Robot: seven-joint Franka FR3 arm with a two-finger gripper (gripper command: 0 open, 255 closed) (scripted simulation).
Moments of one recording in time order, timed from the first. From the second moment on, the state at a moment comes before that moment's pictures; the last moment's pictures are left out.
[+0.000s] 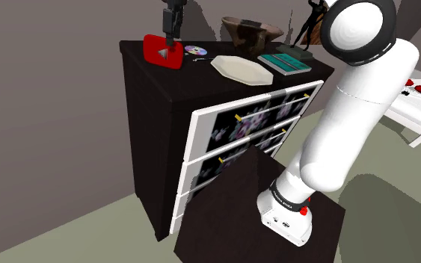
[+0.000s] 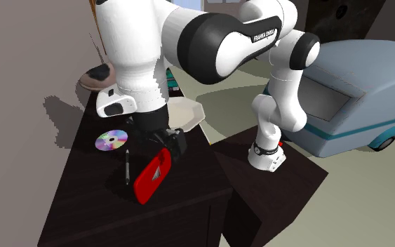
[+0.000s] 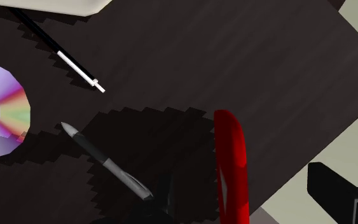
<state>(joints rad) 0.15 0.15 0.00 -1.44 -0.04 1.54 -0.46</state>
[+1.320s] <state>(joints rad) 0.15 0.20 0.00 -1.26 -0.04 1.41 -0.46</state>
